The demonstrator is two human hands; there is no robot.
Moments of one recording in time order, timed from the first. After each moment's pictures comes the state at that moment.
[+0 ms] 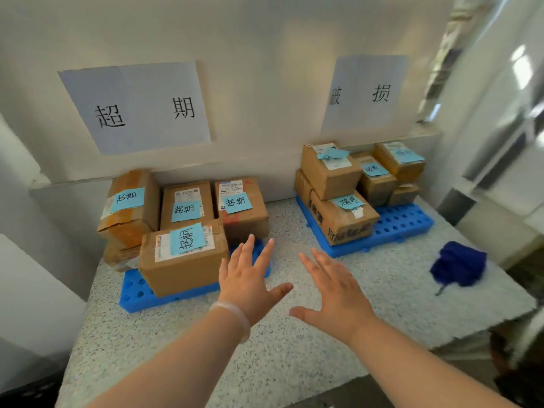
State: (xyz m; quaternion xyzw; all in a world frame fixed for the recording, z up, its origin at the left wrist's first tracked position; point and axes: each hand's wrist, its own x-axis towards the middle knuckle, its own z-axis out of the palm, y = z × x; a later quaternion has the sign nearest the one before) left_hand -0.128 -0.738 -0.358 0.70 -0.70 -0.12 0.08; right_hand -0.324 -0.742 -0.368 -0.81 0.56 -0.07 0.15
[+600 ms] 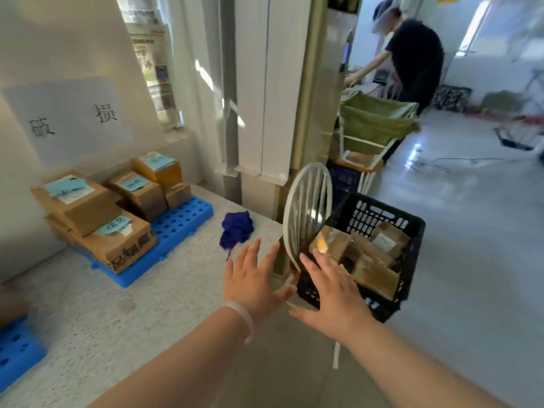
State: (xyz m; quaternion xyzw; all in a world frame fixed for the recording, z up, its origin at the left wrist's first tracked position) left_hand -0.517 -0.622 -0.326 0.39 -0.91 -0.15 0.07; right_hand -0.651 -0.498 -0.330 -0.55 0.82 -0.13 0.08
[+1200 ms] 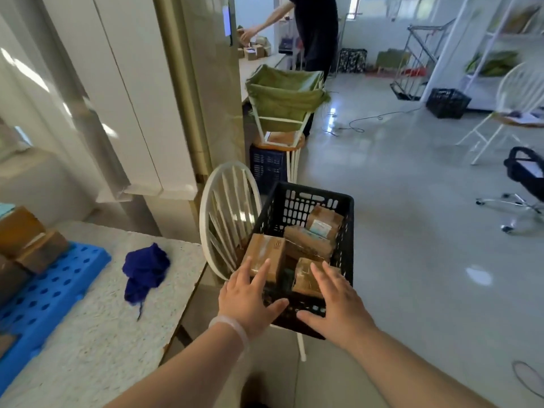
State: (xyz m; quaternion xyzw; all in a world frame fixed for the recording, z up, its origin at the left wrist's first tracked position) left_hand -0.705 -0.617 -0.379 0.26 -0.94 -0.20 -0.03; right_hand -0.799 -0.442 -0.370 -0.30 0.92 -0.18 0.18
